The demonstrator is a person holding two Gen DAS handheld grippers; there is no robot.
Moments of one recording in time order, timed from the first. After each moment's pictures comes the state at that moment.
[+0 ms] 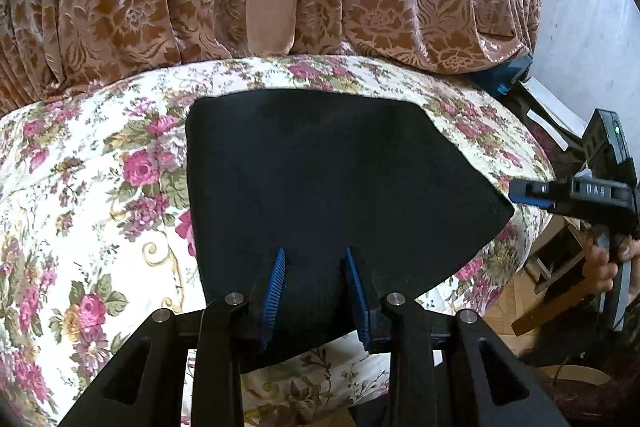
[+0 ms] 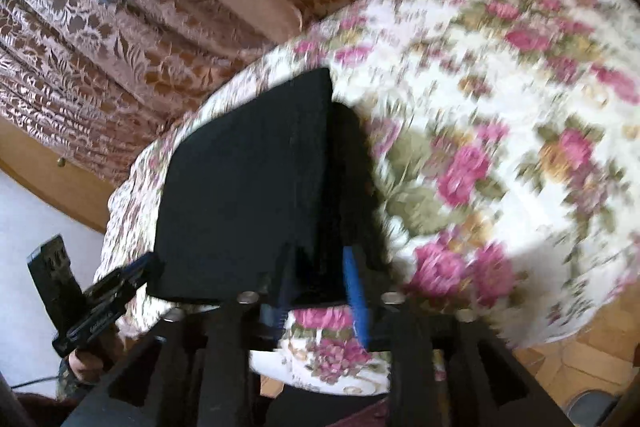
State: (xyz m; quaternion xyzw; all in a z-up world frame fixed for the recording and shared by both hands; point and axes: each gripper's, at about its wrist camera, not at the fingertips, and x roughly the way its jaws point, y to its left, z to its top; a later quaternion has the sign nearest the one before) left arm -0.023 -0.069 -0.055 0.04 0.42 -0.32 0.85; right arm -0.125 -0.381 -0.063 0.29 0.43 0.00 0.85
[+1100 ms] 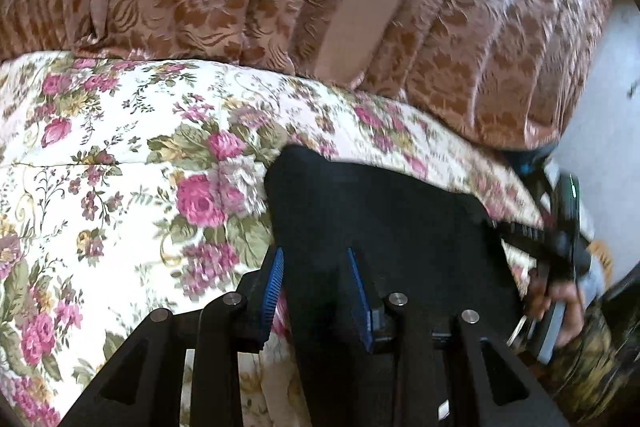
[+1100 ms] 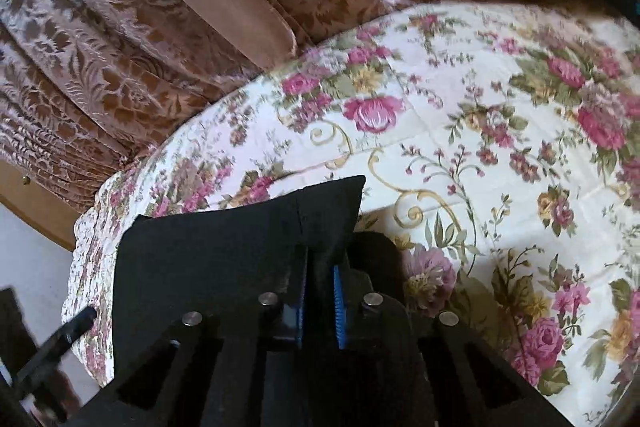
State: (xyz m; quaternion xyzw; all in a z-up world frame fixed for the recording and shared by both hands) left arm 0.081 -0.005 -0.051 -0.10 0.44 -0.28 0.85; right arm 0.021 -0.381 -0.083 0.25 0.42 -0.03 0.87
